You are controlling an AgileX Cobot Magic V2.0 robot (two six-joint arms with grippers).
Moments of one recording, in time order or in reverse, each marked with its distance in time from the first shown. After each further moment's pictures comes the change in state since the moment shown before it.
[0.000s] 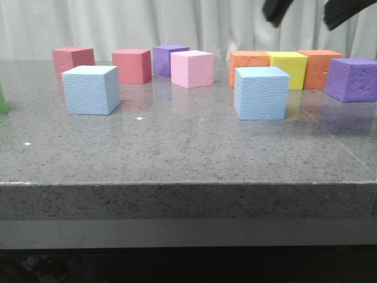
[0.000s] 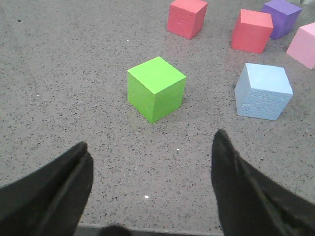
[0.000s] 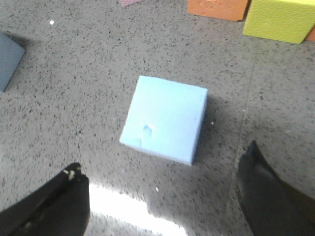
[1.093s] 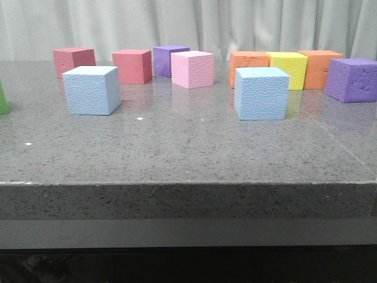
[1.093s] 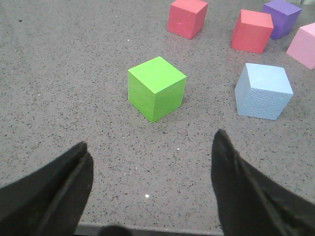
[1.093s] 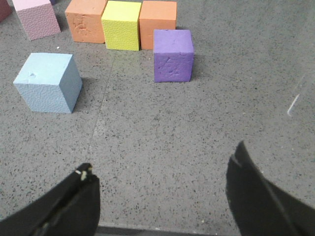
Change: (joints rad) left arm 0.000 0.000 0.000 0.000 0.000 -0.002; right arm -0.337 -0.870 0.582 -0.049 -0.062 -0.161
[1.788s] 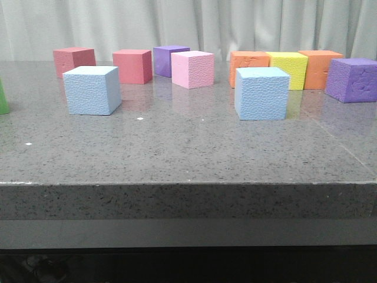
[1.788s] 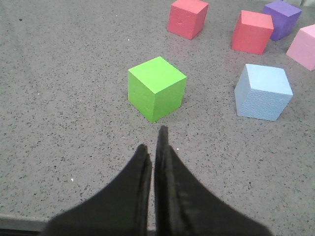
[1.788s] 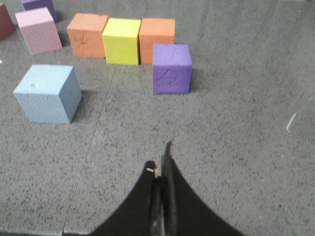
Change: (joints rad) left arm 0.000 0.000 0.000 0.000 0.000 -0.008; right arm 0.000 -0.097 0.113 -0.004 -0.106 0.000
